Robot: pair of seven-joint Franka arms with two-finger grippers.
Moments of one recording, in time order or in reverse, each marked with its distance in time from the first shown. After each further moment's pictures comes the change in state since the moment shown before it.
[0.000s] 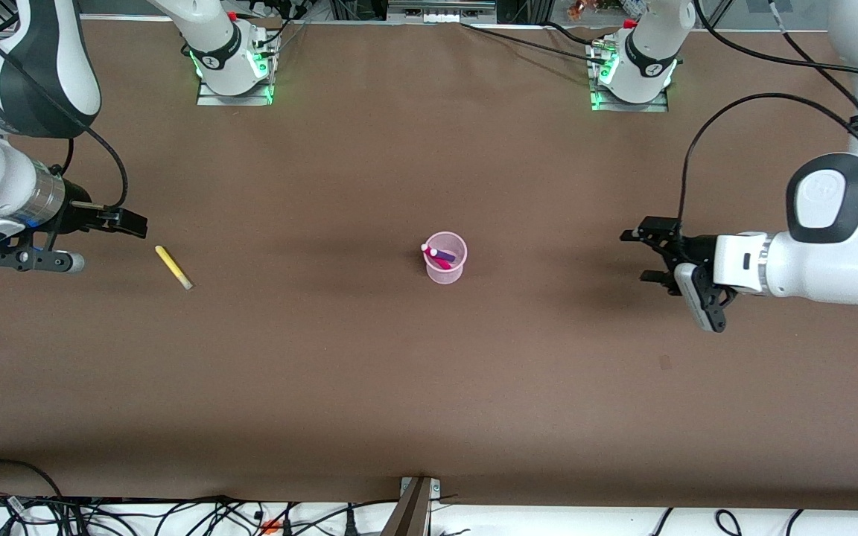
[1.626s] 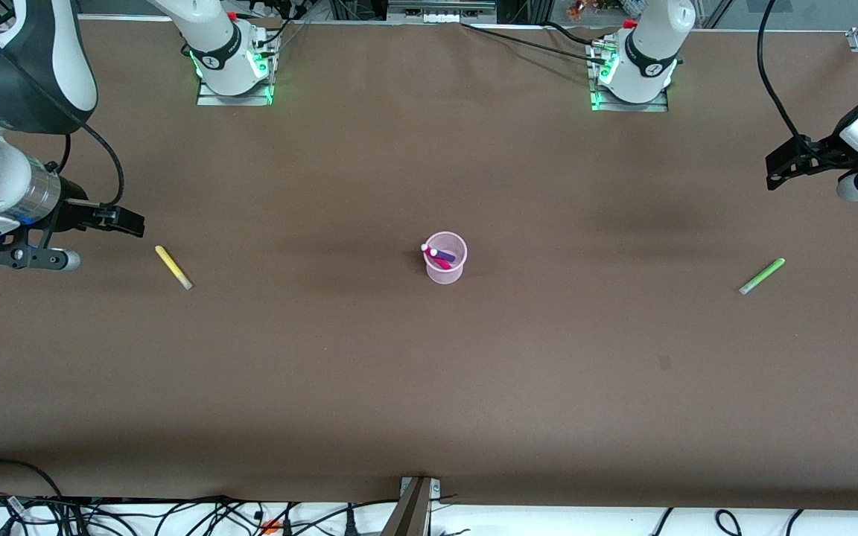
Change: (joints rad) left arm -0.382 -0.483 0.450 -0.105 0.427 -0.012 -0.626; right arm 0.000 -0.007 -0.002 0.000 0.000 0.001 0.000
